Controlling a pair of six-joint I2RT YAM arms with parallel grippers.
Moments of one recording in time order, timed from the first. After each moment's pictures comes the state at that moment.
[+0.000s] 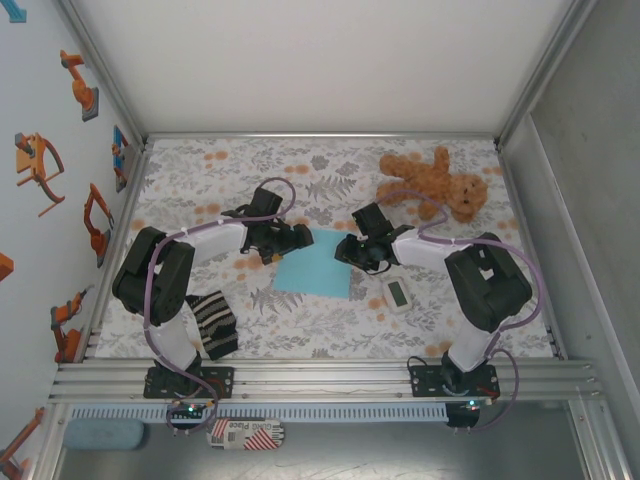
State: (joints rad) left arm -0.56 1.78 1.05 -0.37 0.30 -0.75; right arm 0.59 1.74 0.93 -0.24 -0.25 0.82
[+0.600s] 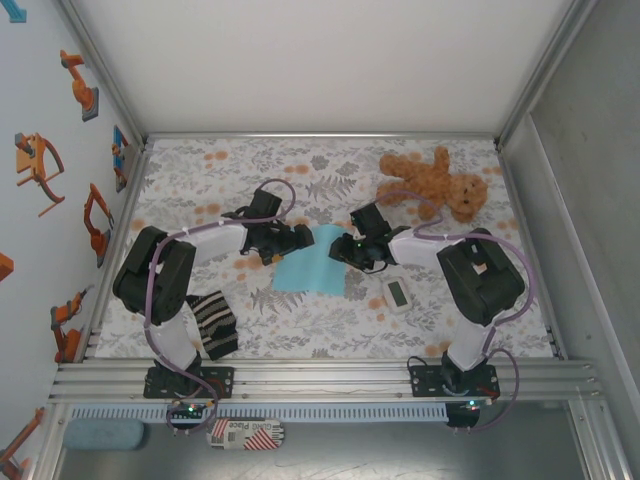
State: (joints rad) left arm -0.56 1.79 1.03 -0.32 0.31 -0.75; right arm 0.59 1.80 0.94 -0.14 -0.32 0.82
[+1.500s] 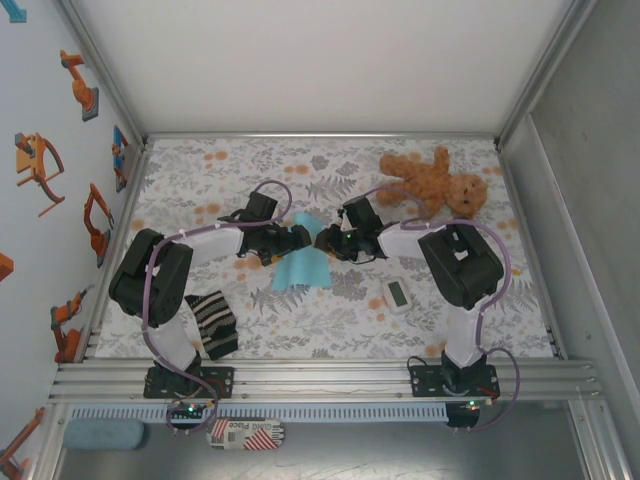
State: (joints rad) left arm -0.54 1.77 0.98 -0.28 0.32 -0.75; right arm 0.59 1.95 1.03 0.06 -0.49 0.90
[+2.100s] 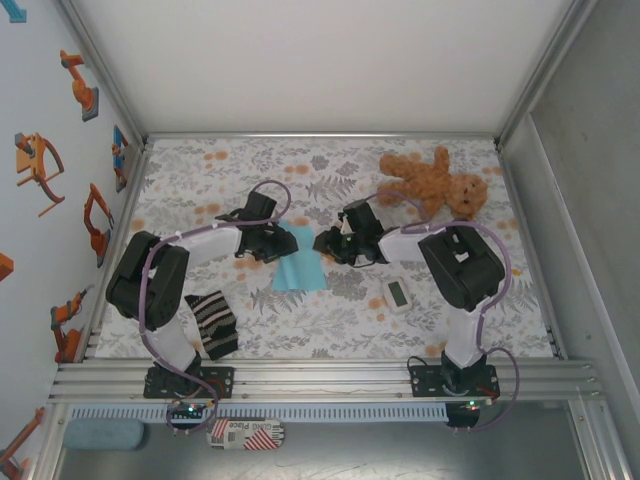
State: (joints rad) left arm -0.54 1.73 0.99 -0.36 0.26 -0.71; right arm 0.61 1.91 0.97 0.11 -0.49 0.96
